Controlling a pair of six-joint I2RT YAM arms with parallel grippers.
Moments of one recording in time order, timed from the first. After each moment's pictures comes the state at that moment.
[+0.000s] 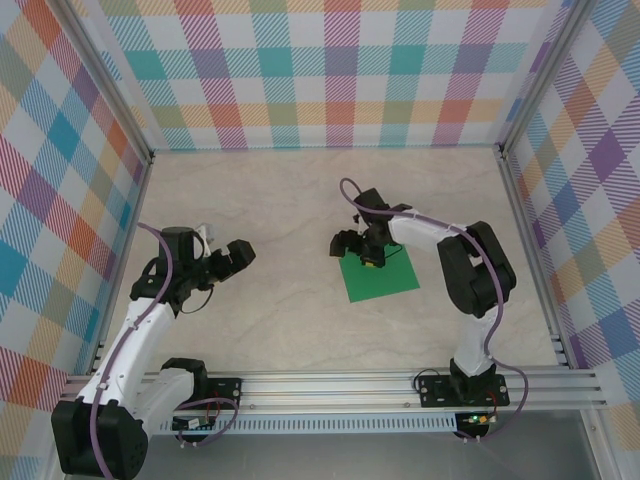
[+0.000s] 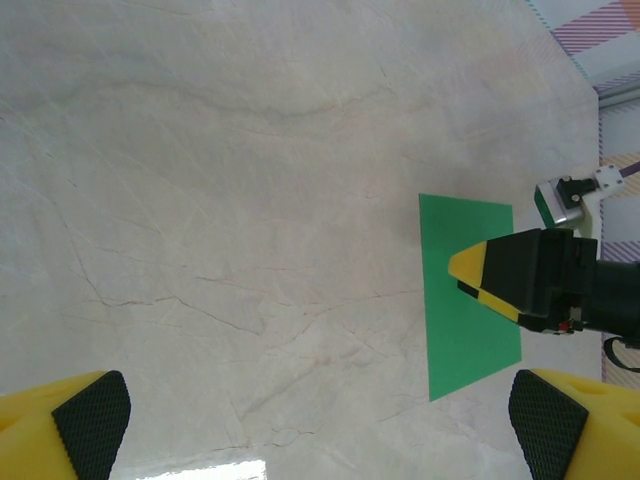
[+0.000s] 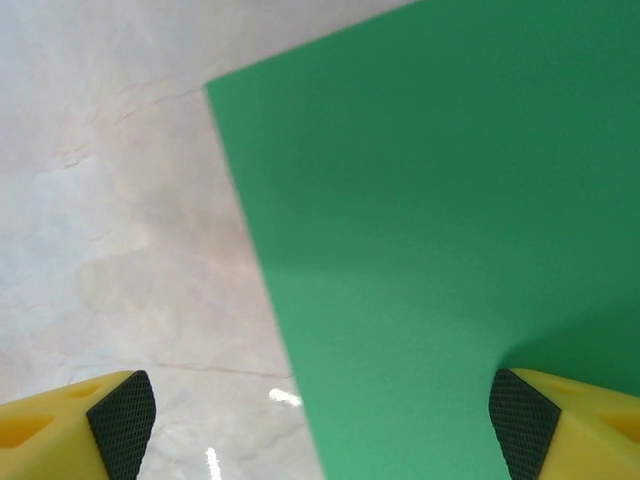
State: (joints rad) left arm -0.08 0.92 0.68 -0.54 0.41 -0.62; right arm 0.52 1.92 1.26 -0.58 -0.34 0.62
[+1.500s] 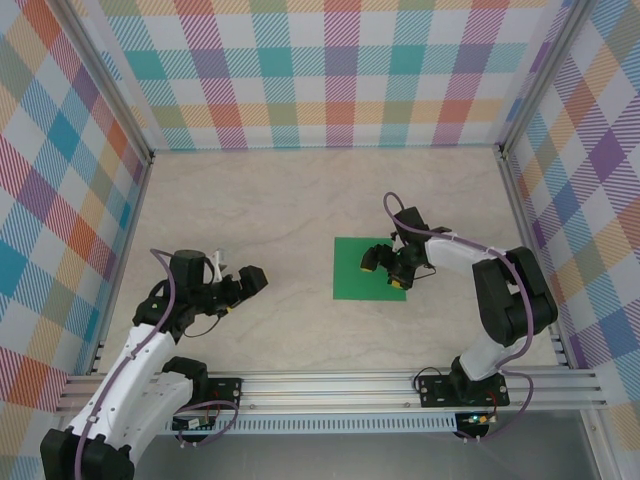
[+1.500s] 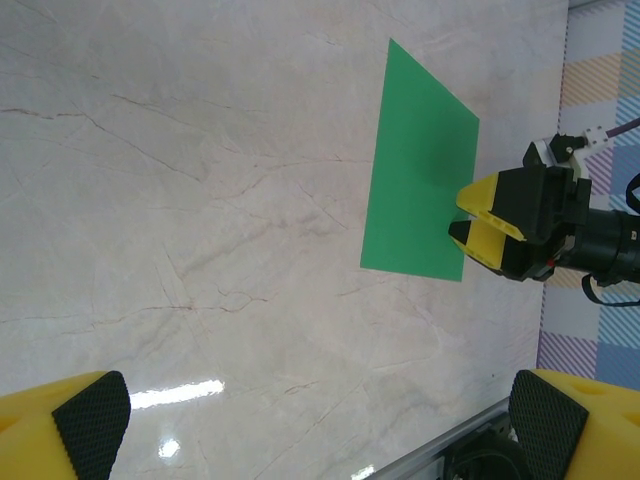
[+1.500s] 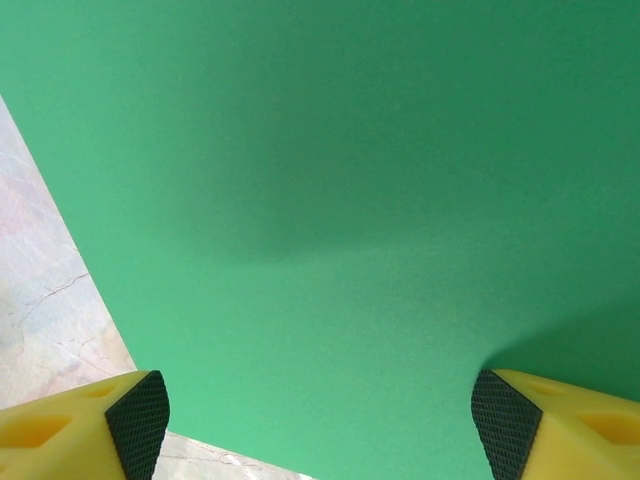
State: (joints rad) left arm -0.23 0.74 0.55 -0.61 0.50 -0.75; right arm 0.38 1.65 0.90 -0.49 -0.40 0.73
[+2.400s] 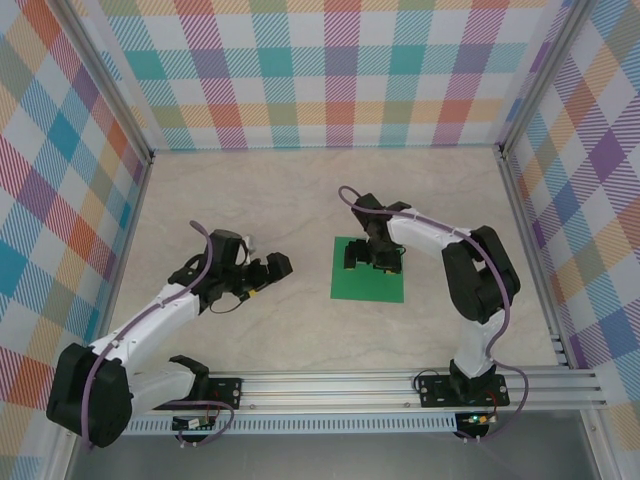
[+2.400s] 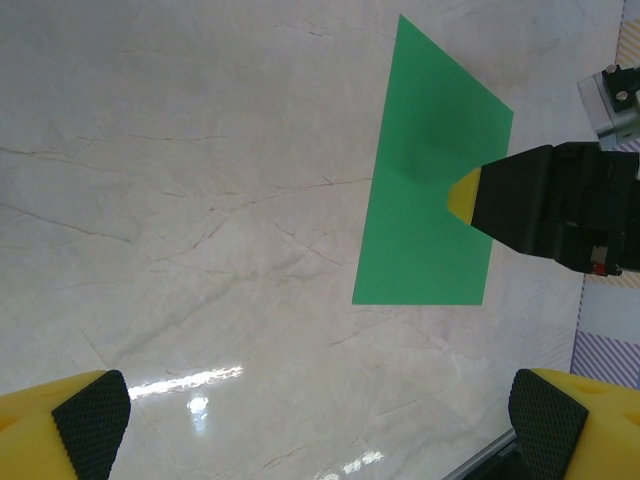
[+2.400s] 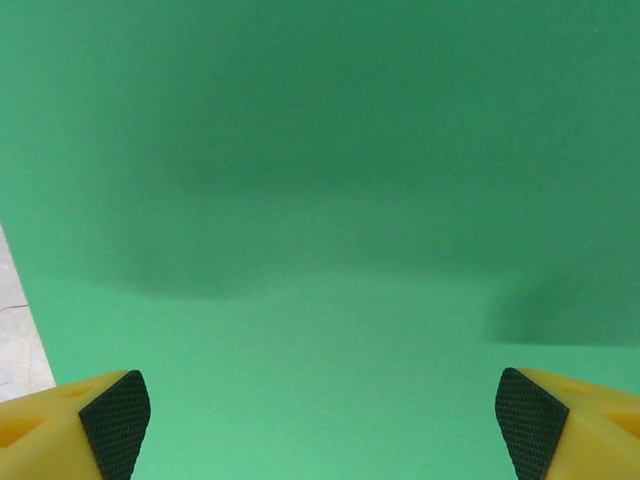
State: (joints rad) left arm -0.41 1.12 0.65 -0.38 0.40 -0.80; right arm 0.55 1.87 1.29 -0.85 -0.09 0.60
